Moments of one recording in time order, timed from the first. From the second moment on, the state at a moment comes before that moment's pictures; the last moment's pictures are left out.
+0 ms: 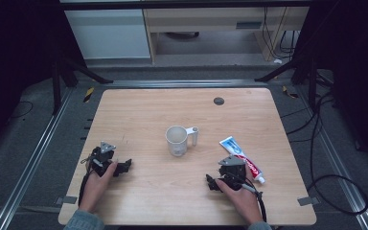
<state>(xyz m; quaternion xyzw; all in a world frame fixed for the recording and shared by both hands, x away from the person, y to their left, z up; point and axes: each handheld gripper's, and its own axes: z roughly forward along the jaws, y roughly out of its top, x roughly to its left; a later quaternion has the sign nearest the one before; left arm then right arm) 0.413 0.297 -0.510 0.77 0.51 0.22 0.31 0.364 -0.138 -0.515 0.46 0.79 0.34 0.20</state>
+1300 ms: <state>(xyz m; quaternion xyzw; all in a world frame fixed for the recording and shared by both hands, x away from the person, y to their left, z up) 0.417 0.295 -0.510 0.77 0.52 0.22 0.31 0.384 -0.216 -0.416 0.48 0.81 0.27 0.19</state>
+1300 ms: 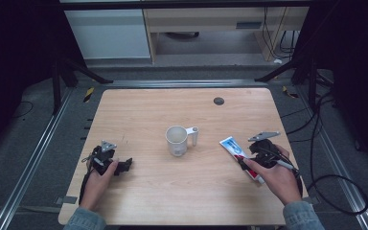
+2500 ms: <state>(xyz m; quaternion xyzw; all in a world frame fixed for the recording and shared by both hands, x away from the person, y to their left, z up) 0.418 0.294 -0.510 0.77 0.51 0.22 0.31 0.461 -0.193 -0.439 0.48 0.87 0.12 0.09</state>
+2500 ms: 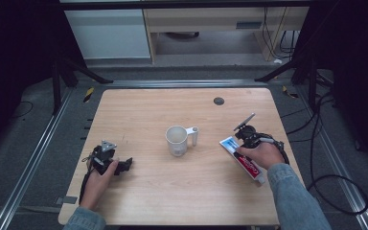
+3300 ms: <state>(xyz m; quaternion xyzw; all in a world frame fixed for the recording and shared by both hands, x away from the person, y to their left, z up) 0.419 0.295 -0.510 0.77 0.51 0.22 0.31 0.489 -0.185 -0.470 0.49 0.86 0.10 0.05</state>
